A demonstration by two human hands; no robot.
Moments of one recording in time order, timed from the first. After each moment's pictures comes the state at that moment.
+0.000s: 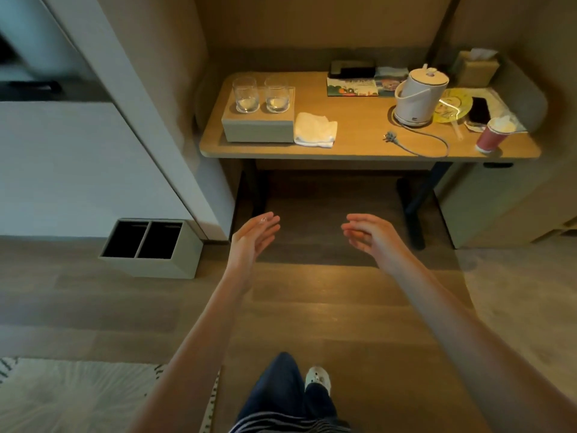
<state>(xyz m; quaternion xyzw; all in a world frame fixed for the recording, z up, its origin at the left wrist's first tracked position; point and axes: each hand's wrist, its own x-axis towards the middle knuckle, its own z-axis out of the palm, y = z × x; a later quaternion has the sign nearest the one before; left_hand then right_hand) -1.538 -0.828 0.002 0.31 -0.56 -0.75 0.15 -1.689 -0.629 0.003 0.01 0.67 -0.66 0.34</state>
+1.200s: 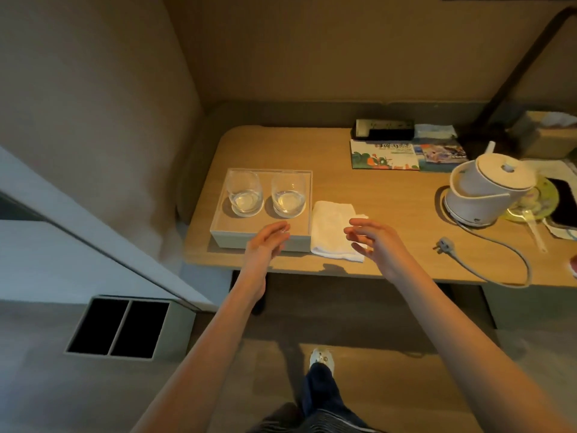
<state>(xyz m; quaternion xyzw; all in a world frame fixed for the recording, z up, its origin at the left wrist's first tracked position) -1.884 -1.062 -0.001 0.33 -0.59 -0.72 0.13 -2.036 -0.883 0.000 0.02 0.64 -0.69 0.35</state>
